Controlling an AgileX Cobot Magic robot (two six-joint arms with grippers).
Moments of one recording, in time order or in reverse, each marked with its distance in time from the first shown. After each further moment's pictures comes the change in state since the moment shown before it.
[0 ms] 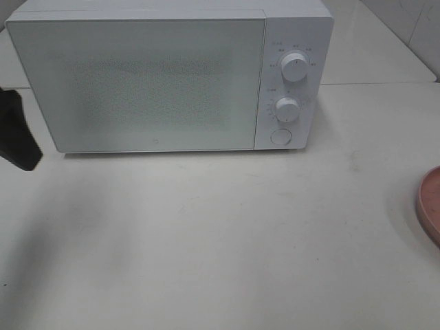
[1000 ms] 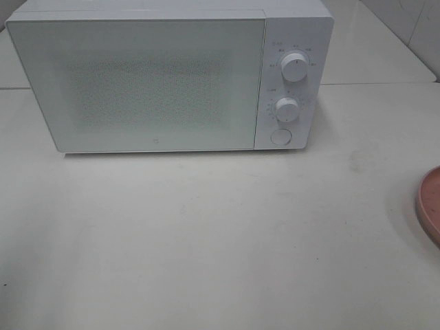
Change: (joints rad) left arm 0.096 -0.764 0.513 0.110 -0.087 -0.040; right arm 0.000 0.000 0.000 0.000 0.000 0.000
